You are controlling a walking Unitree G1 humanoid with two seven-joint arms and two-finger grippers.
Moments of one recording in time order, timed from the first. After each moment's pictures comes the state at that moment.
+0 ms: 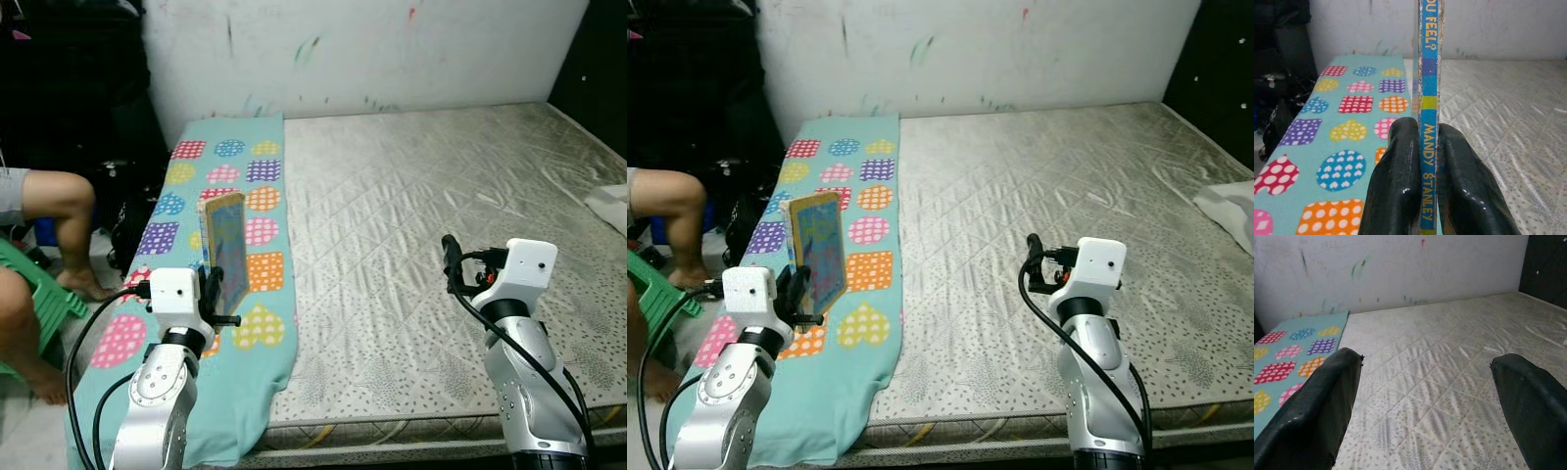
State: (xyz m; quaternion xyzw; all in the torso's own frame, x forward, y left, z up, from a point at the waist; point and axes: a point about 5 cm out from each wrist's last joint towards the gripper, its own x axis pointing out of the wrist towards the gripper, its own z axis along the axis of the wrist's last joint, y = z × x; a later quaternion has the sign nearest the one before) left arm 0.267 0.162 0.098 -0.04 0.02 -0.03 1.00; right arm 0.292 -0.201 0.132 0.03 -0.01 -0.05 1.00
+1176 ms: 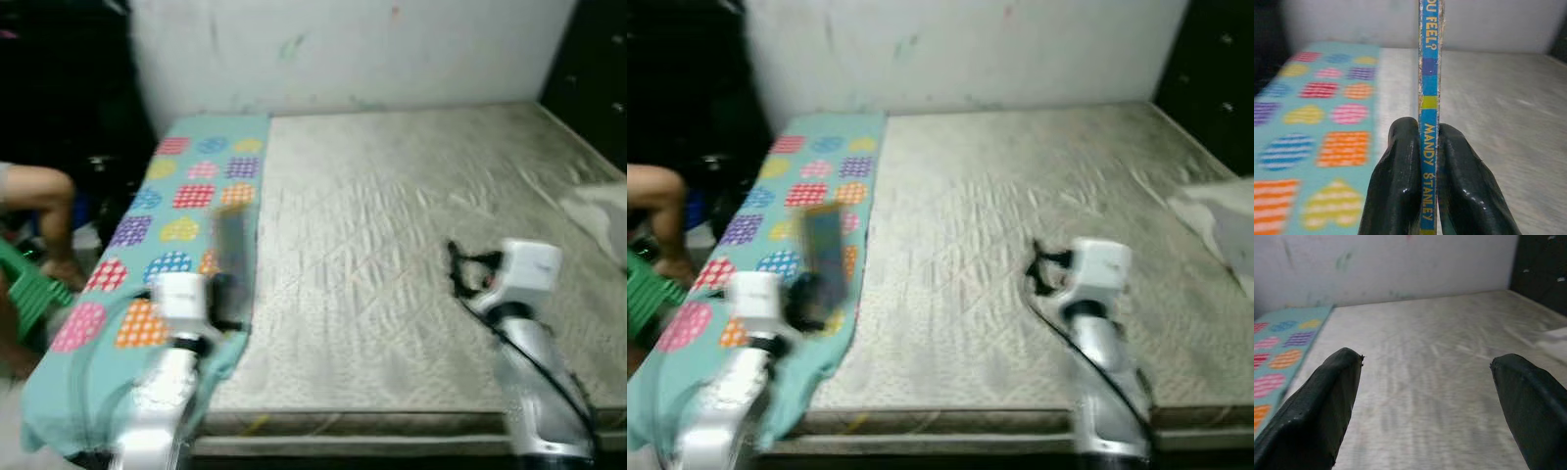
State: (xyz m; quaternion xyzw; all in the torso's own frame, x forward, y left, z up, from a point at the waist) left arm 0.263 0.146 0.093 -0.06 0.05 -0.07 0.99; right arm 0.290 -0.207 0.129 0.02 0.00 -0.06 1.00
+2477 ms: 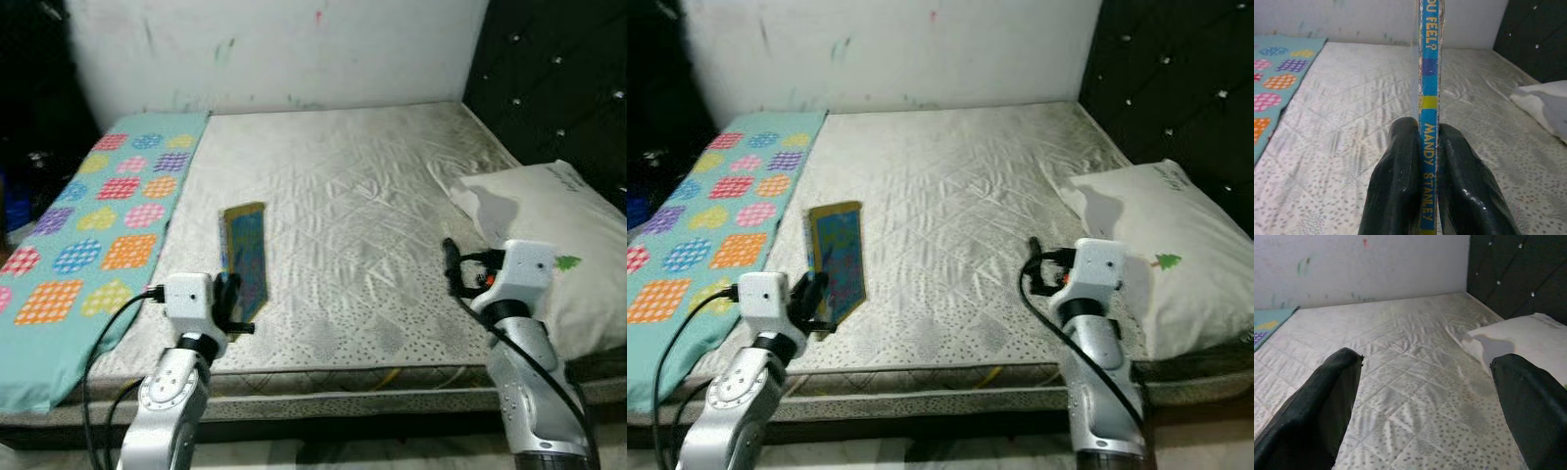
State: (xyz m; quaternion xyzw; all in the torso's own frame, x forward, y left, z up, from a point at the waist) left arm 0.264 0.150 0.095 -0.06 0.04 -0.07 0.99; right arm 0.292 -0.201 0.131 0.02 0.00 -0.05 1.00
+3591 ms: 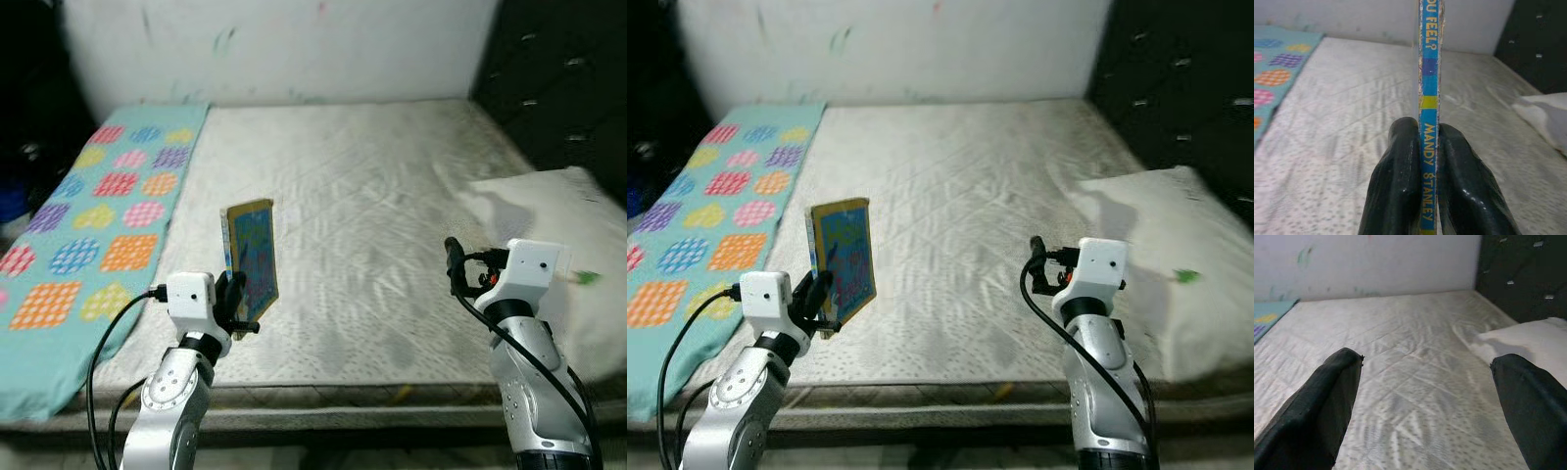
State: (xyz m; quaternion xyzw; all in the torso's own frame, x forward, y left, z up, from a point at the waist) left arm 0.266 0.143 0.100 -0.08 0.03 -0.09 0.99; right arm 0.293 -0.203 0.133 0.02 0.00 -0.05 1.00
